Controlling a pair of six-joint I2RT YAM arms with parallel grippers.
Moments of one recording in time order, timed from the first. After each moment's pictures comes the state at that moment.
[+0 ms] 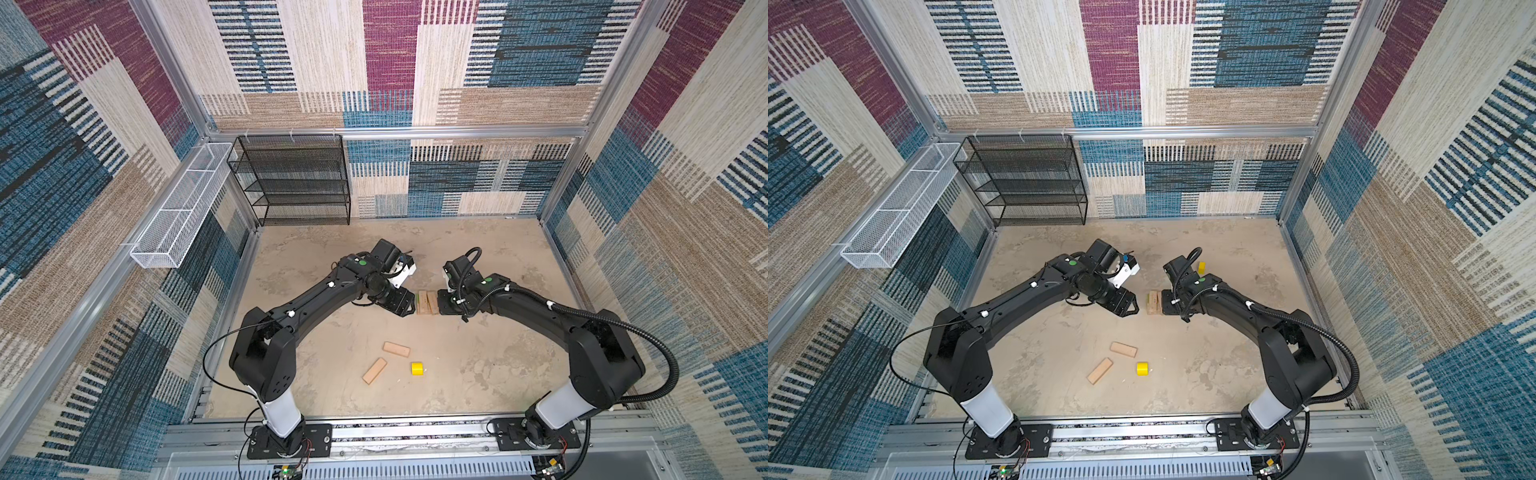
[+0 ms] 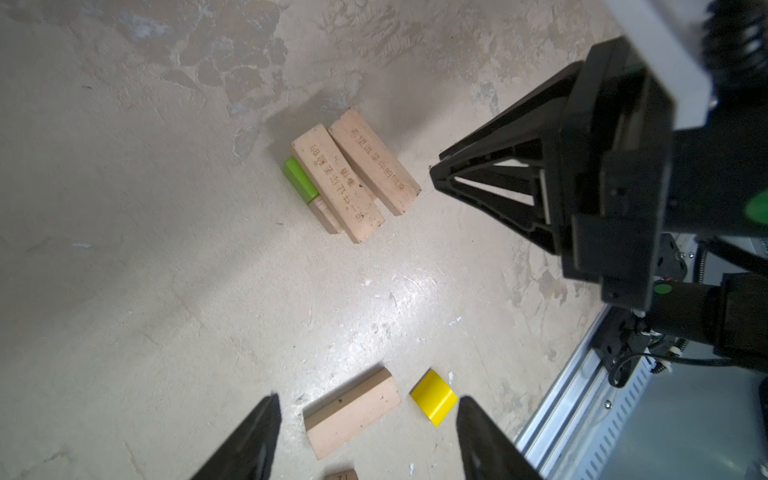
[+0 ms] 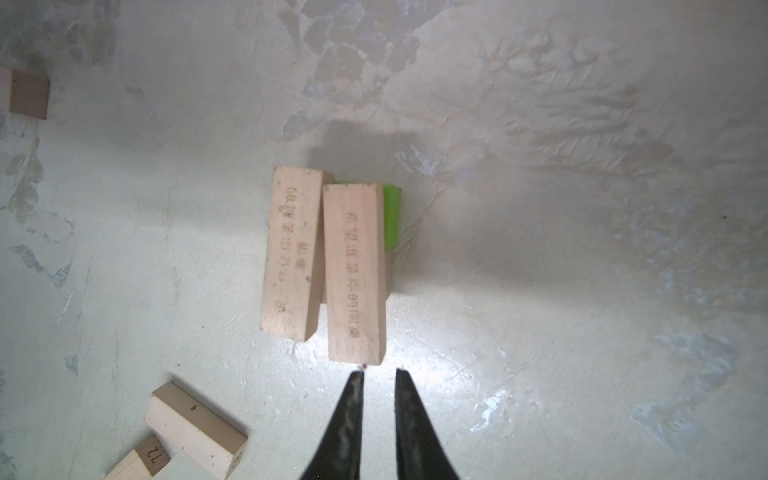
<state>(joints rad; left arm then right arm) -0.64 1.74 1.45 -0.85 0.33 -0.08 0.52 1.59 1.05 -0.57 -0.04 0.48</state>
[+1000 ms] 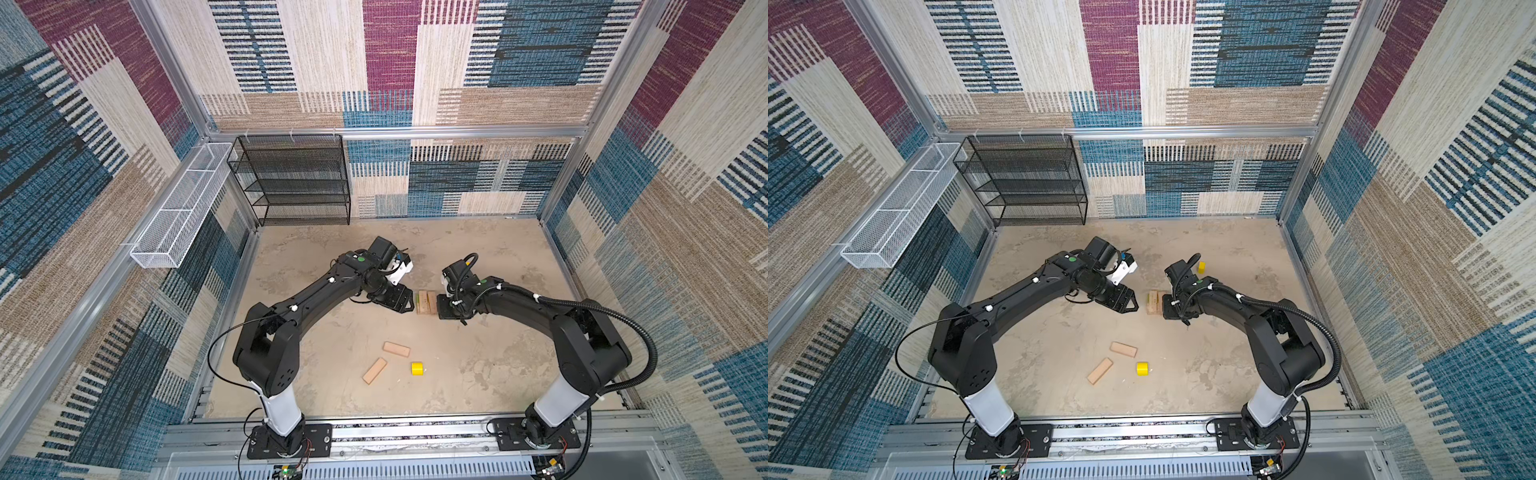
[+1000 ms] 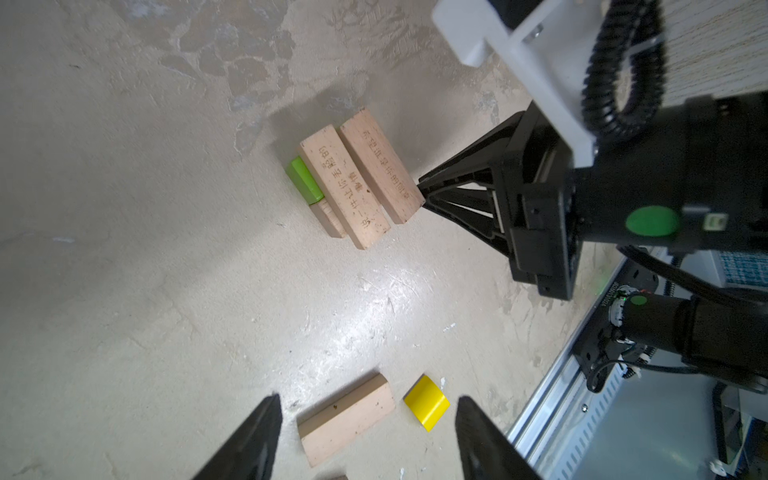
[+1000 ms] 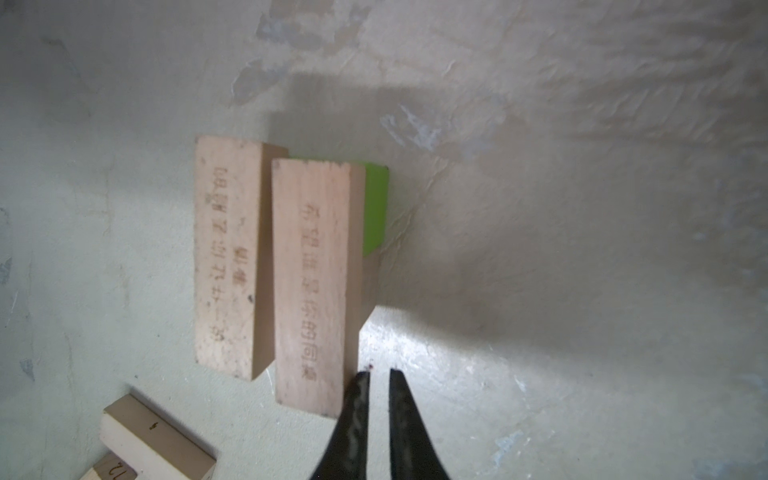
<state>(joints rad) -0.61 1.77 1.46 -0.85 0.39 -0.11 0.51 1.67 1.03 -0.52 -0.11 0.46</state>
